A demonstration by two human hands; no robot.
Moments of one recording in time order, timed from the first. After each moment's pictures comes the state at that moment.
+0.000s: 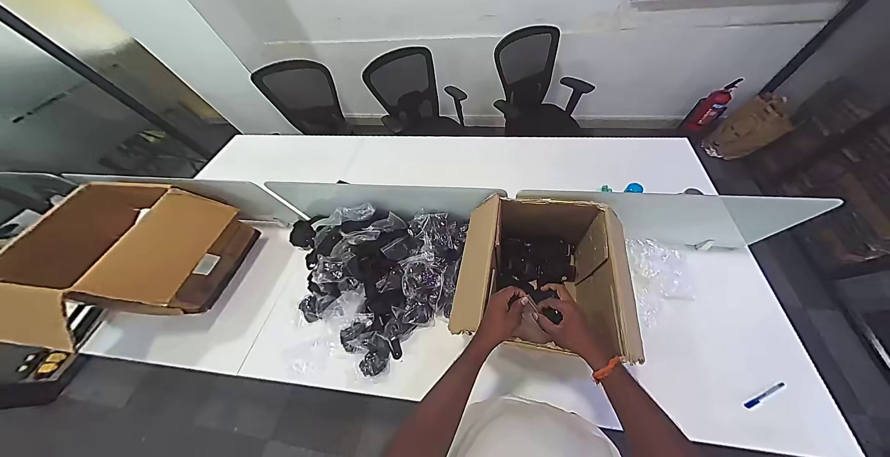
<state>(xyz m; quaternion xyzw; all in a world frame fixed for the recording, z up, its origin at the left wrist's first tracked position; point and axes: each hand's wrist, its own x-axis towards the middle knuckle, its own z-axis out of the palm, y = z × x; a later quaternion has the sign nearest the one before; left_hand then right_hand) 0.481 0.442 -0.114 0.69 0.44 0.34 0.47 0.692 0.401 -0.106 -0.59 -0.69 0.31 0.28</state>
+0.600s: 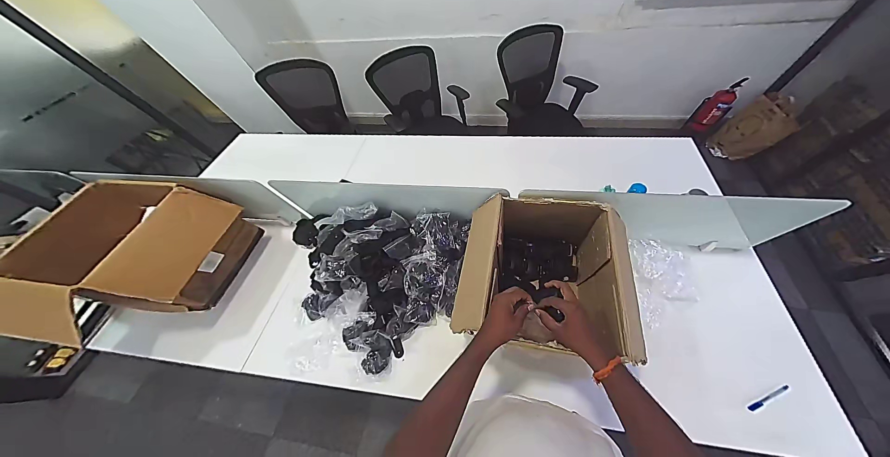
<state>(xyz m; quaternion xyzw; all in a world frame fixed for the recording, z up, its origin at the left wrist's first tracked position) 0.482 0.445 -0.116 0.73 0.40 0.32 0.45 0.692 0.403 -0.108 -0.60 -0.71 0.24 0.28</state>
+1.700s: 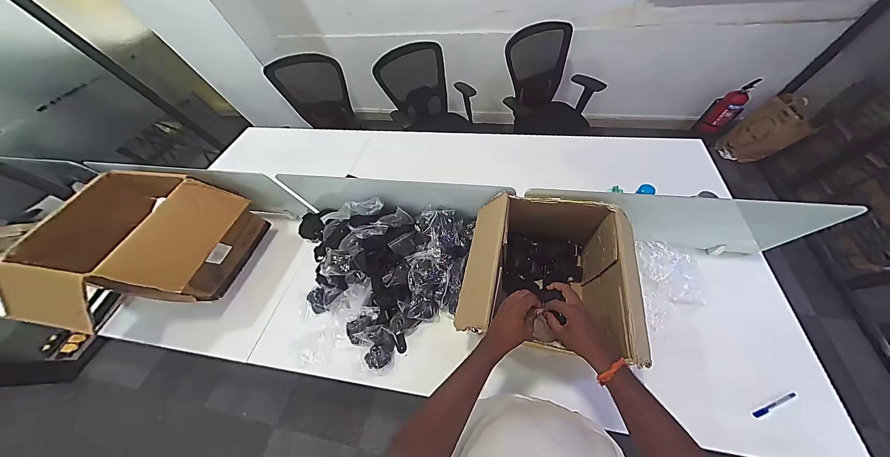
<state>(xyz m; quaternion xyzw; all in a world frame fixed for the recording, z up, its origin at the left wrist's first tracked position) 0.490 0.434 -0.114 0.81 0.39 0.28 0.34 0.691 0.401 -0.108 -0.58 -0.74 0.21 0.25</state>
